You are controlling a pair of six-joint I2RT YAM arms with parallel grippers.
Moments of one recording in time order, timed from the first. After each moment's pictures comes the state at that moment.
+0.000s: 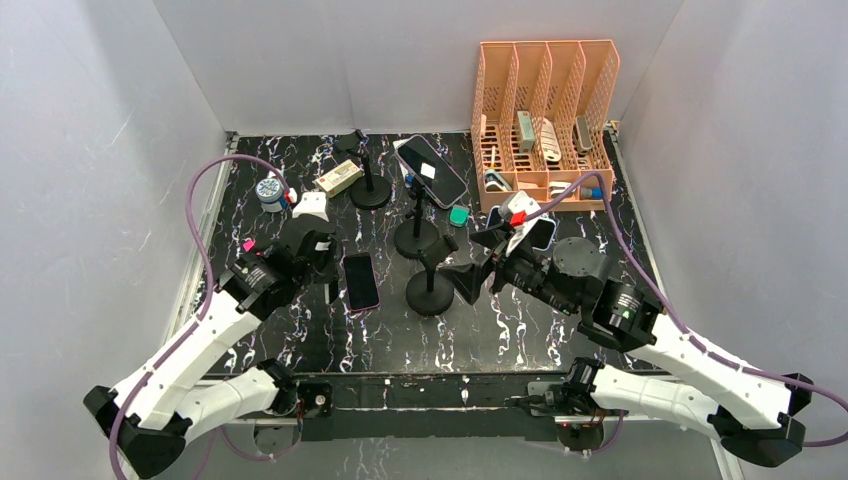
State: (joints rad) left arm -0.69 0.94 1.04 -0.92 -0.43 -0.49; right arm 1.07 0.77 0.95 -0.27 0.09 0.16
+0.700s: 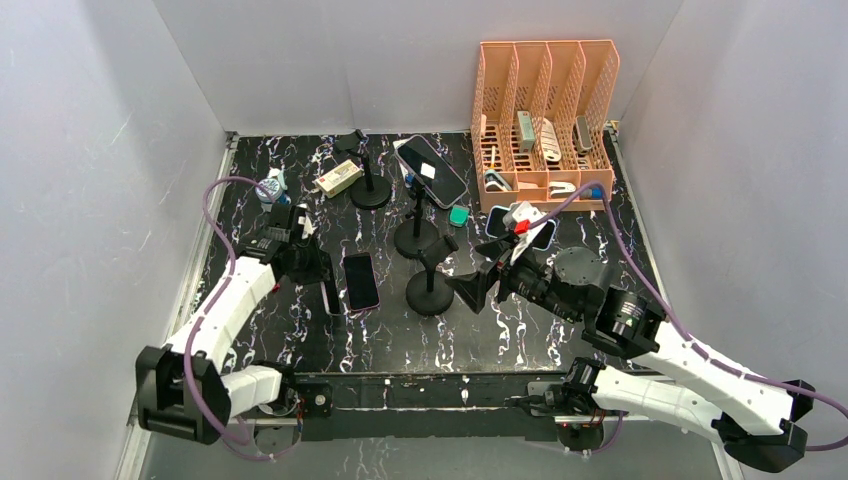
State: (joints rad) left arm -0.24 1.14 0.87 -0.79 0.02 -0.44; right arm 1.07 0.70 0.88 -0.31 0.10 0.21
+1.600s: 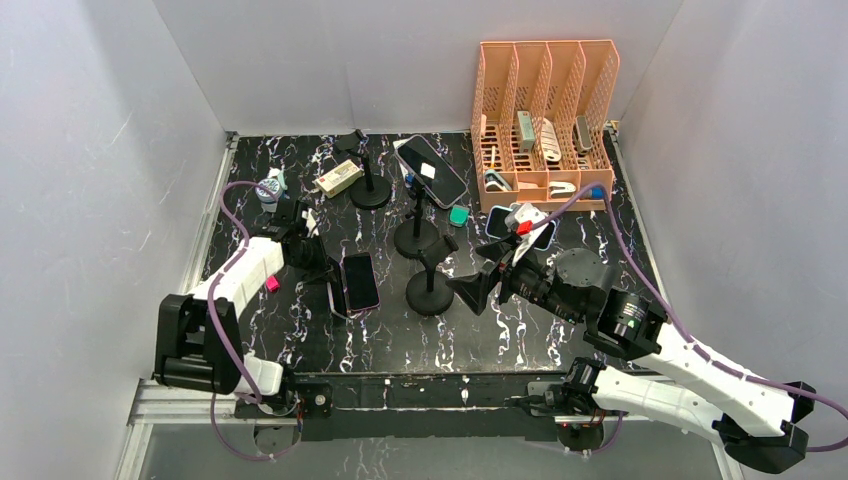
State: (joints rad) left arm -0.15 1.39 0.85 -0.68 0.18 -0.43; right arm 1.07 0.69 0.87 -0.31 0.09 0.22
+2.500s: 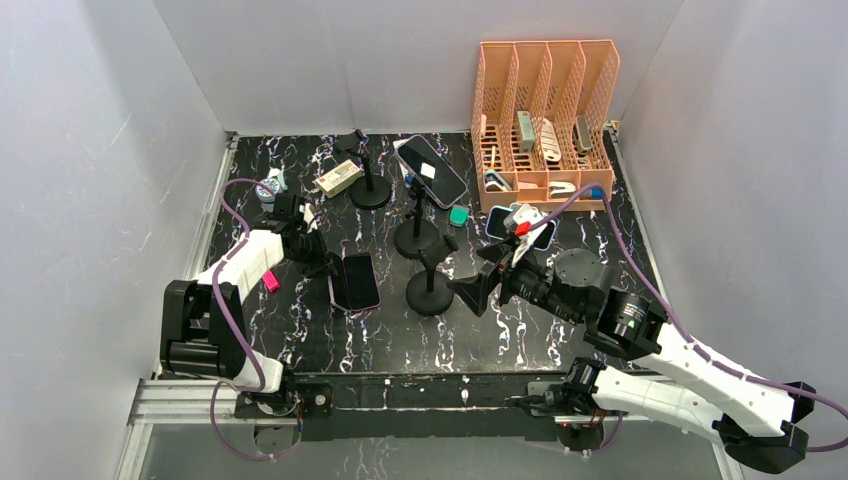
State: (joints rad) left arm -0.11 1.47 0.89 -0.63 0.22 -0.43; right arm 1.07 0.69 0.87 -0.33 0.09 0.22
